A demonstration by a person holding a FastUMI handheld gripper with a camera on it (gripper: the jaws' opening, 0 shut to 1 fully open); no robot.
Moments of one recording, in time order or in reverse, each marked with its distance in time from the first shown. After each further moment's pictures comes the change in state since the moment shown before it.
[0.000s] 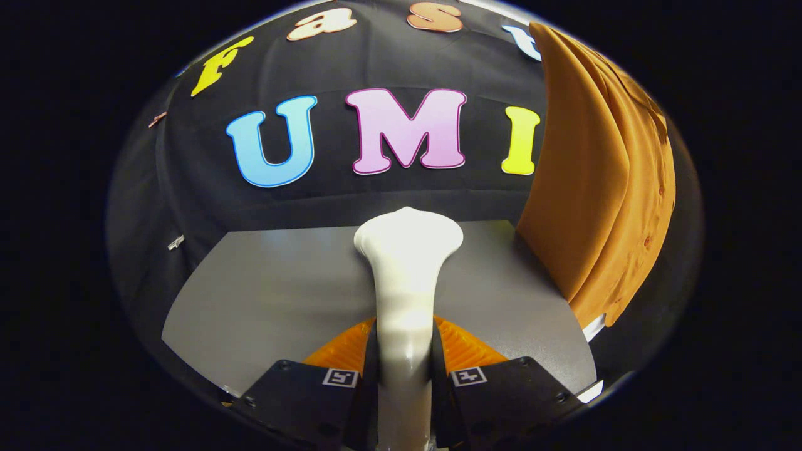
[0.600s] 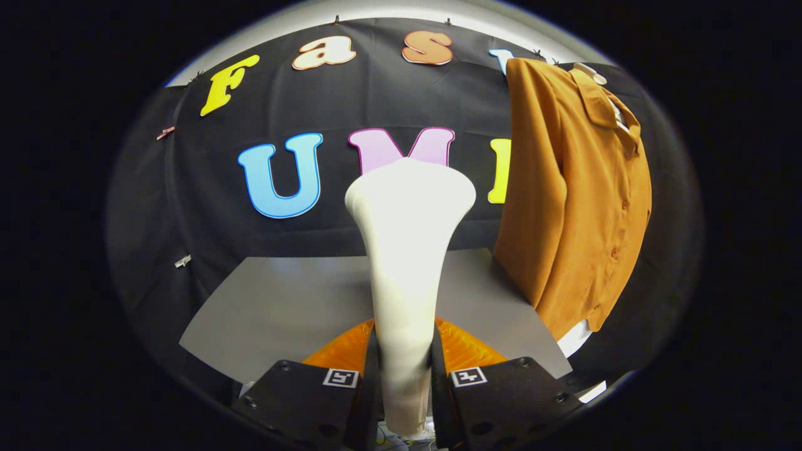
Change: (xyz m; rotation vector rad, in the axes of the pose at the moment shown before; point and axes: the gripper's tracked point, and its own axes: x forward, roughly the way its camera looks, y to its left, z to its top) arm -0.077 -0.003 0.022 0.036 -0.169 -0.019
